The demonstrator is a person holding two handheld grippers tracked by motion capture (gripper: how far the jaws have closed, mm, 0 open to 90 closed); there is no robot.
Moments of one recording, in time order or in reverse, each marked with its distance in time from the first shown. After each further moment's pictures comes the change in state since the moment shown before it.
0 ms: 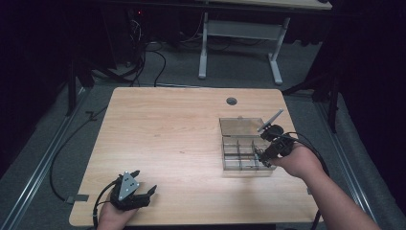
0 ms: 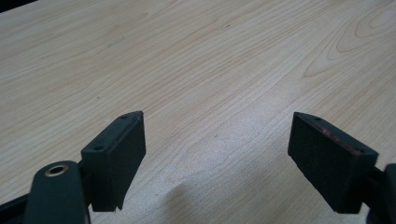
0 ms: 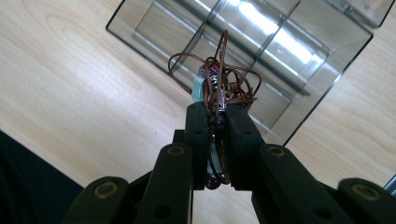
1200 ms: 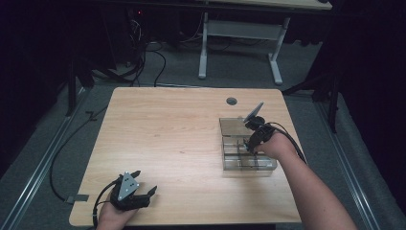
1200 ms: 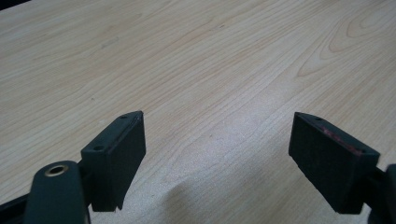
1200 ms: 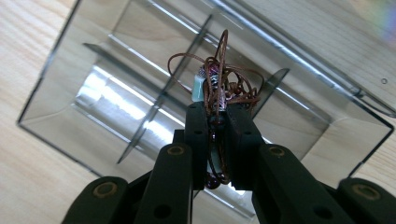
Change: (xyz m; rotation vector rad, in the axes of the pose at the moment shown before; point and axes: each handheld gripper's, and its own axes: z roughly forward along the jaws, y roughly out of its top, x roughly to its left) left arm 0.000 0.000 0.000 -0.002 -0.022 0.005; right arm -0.031 0.062 0.069 0.066 -0.002 0.054
